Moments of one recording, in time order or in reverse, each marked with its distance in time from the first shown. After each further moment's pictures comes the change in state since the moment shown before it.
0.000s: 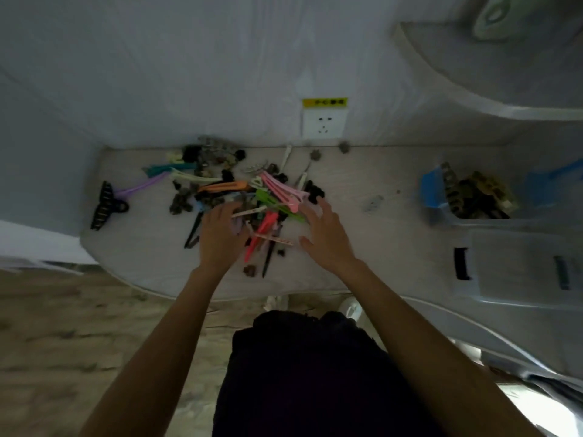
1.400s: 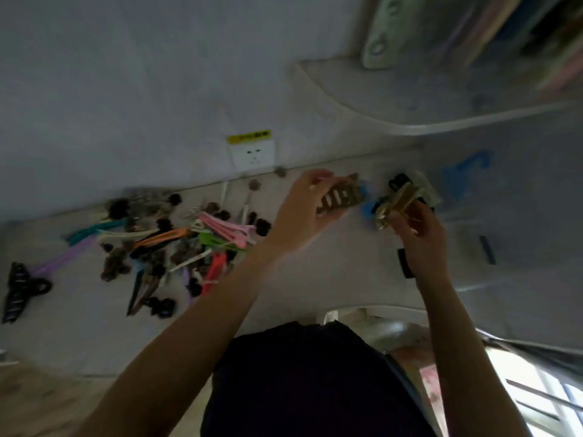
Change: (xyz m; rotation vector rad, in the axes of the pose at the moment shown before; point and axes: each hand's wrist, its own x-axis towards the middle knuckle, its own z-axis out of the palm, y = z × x) left_hand 0.038 0.224 0.027 -0.405 -0.222 0.745; right_hand -0.086 0.081 -0.144 0.615 0.795 0.455
